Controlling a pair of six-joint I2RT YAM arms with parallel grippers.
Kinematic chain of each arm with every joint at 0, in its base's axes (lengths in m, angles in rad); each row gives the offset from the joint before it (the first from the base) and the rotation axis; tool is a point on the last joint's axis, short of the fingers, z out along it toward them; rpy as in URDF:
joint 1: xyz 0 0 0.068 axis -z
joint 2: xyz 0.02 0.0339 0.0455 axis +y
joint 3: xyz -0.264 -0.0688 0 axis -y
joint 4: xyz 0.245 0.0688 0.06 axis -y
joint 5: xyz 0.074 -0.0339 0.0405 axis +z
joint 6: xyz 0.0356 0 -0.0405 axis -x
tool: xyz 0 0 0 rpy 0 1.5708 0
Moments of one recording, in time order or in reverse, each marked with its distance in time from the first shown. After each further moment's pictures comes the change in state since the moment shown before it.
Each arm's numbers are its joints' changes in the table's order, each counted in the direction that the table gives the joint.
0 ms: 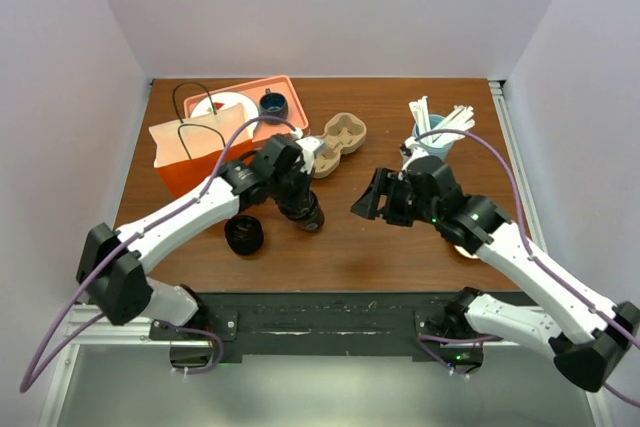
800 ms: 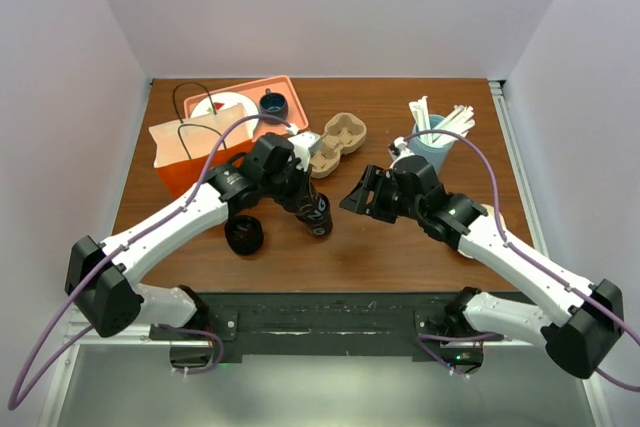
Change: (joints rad) left arm -0.001 -0.097 -0.045 0.062 -0.056 0.007; right arm 0.007 0.133 -0.107 0.270 0.049 -0.079
